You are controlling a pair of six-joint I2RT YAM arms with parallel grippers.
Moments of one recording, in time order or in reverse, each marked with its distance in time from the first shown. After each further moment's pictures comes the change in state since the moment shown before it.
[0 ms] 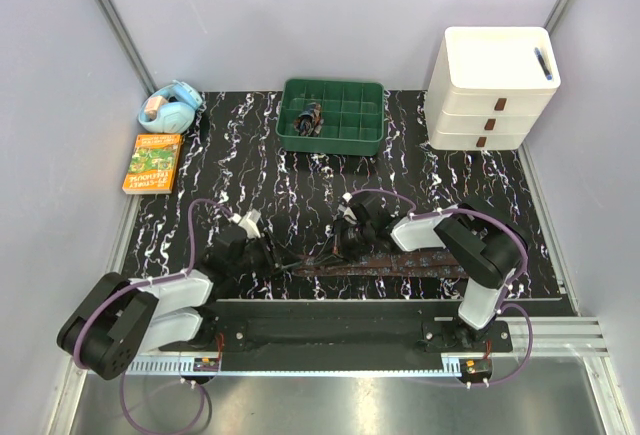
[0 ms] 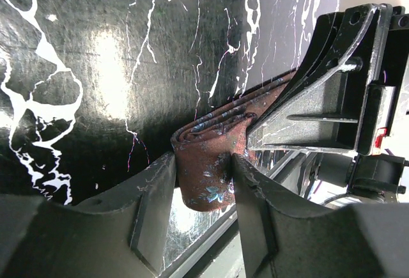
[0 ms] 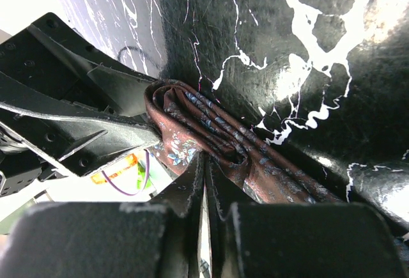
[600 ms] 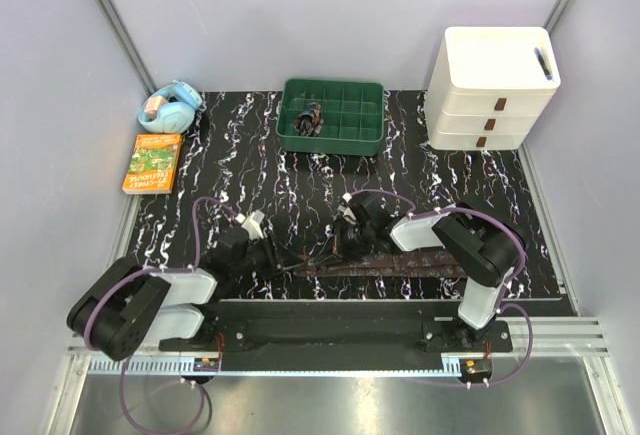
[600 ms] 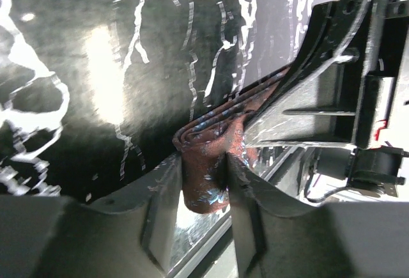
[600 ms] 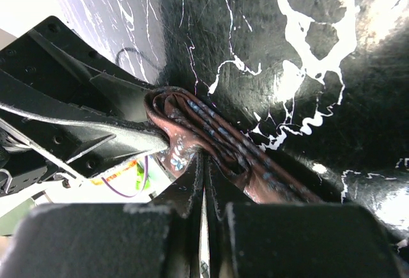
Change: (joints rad) left arm -0.013 0.089 -0.019 0.126 0.023 -0.002; right arm 0.000 0.014 0.000 0.012 0.000 -0.001
